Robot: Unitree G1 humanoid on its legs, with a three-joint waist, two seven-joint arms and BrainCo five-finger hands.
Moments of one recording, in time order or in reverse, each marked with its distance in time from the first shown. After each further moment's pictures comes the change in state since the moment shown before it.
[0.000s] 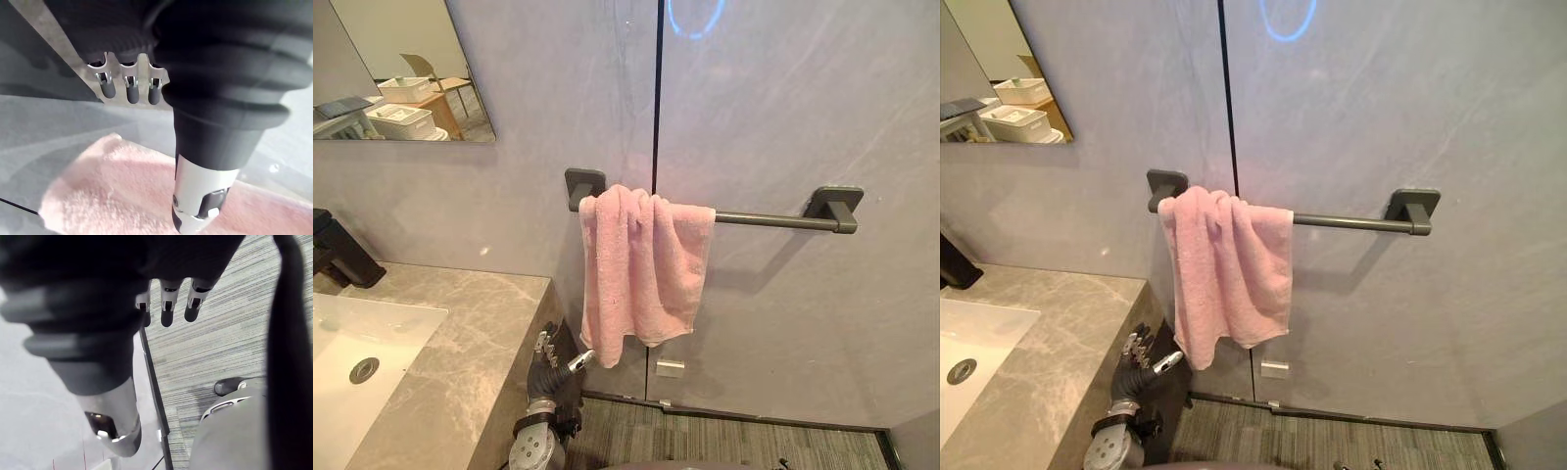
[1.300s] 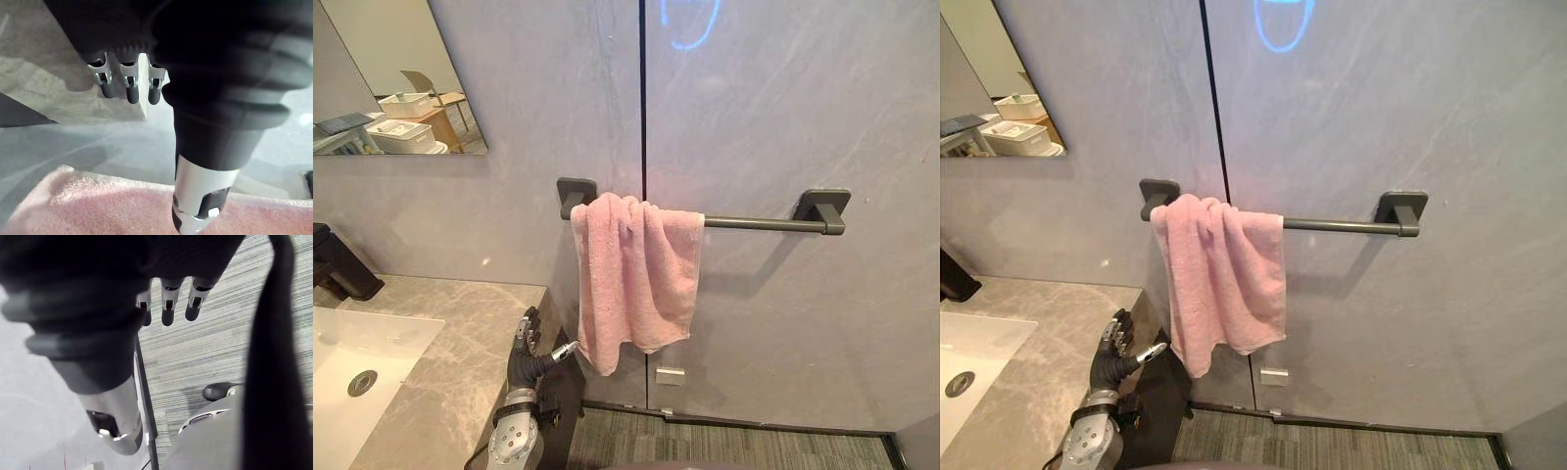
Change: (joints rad) left arm -0.045 0.114 0.055 -0.012 0.060 -0.006 0.048; right arm -0.031 -0.036 -0.006 0.091 -0.043 0.008 -0.012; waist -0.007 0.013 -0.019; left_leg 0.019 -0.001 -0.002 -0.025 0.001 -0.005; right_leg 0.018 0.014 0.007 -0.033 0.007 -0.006
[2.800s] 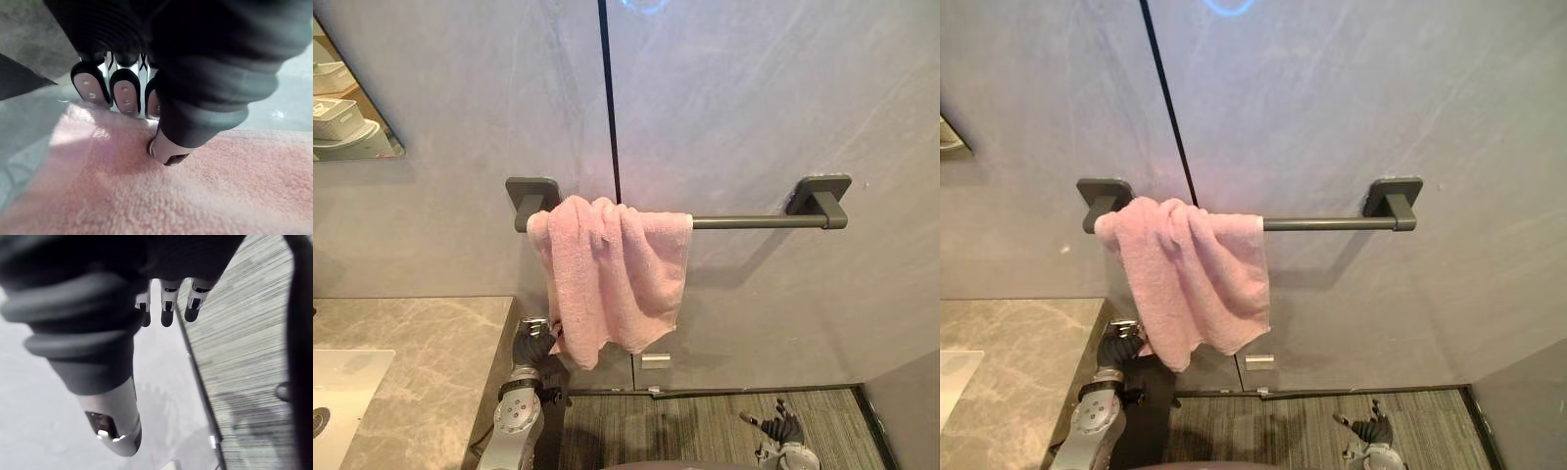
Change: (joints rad) left arm -0.151 0.039 0.017 0.123 0.022 0.041 0.022; right arm 0.048 0.007 0.103 -0.458 0.046 -0.059 0.004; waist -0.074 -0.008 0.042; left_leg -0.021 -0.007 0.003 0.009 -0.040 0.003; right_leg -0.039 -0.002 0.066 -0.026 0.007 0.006
